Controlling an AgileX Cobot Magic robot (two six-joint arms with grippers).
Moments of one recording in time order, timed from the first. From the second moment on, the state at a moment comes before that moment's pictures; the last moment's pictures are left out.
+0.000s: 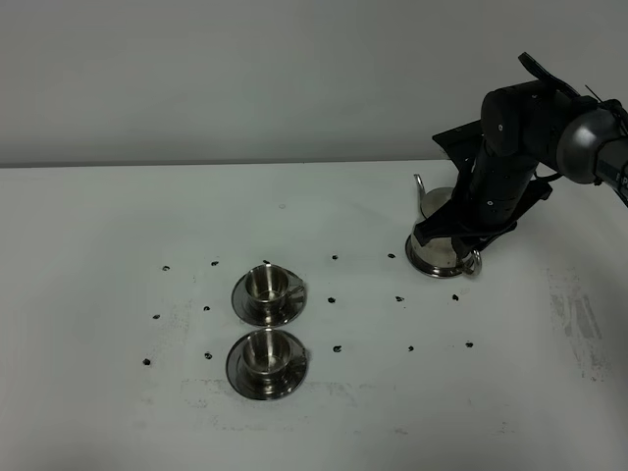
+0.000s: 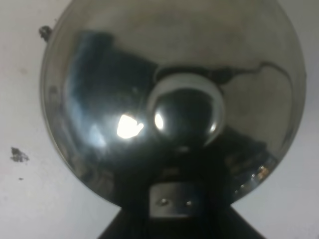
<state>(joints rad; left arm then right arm) 0.07 0.00 -0.46 -0.15 1.07 0.20 0.21 2.25 -1.85 -0.06 1.06 -0.12</state>
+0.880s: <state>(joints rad) 0.07 0.00 -0.46 -0.15 1.07 0.20 0.21 2.15 -1.84 -0.07 1.07 -0.16</state>
